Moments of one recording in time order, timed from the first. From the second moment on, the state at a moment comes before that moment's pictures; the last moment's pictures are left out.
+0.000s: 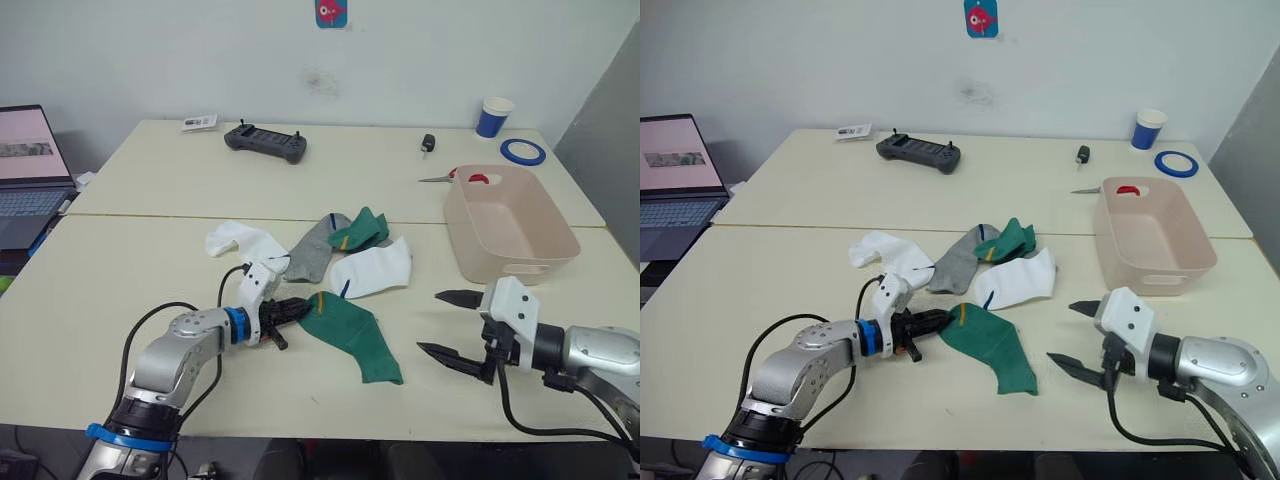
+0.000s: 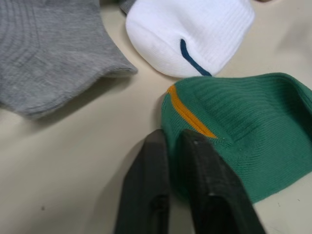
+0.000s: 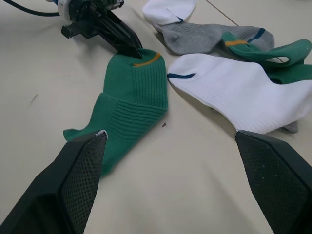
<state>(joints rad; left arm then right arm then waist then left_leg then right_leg) -0.24 0.54 -0.09 -0.08 -0.44 0.61 -0.79 0.06 -0.86 -0.12 -0.74 0.52 0.64 0.78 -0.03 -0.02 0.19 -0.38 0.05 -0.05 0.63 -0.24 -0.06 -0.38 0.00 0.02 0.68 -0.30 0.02</state>
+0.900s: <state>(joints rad) 0.17 0.52 0.17 -0.54 -0.70 0.87 -0.58 0.03 -0.65 0.42 -0.46 -0.10 0.08 0.68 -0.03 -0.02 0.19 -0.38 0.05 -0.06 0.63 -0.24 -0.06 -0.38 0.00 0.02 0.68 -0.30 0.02</state>
